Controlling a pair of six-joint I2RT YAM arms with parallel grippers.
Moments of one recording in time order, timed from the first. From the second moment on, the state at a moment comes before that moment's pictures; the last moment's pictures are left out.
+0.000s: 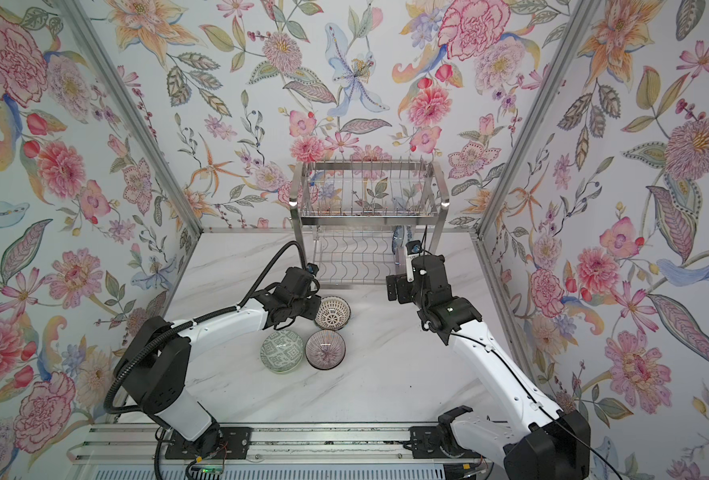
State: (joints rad) left arm -0.66 1.67 1.08 -0.30 -0.13 -0.22; right arm 0.41 1.13 1.00 -0.43 0.19 0.07
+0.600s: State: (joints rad) left arm -0.66 1.73 1.08 -0.27 -0.10 -0.25; right arm 0.40 1.12 0.99 -0.43 0.19 0.07
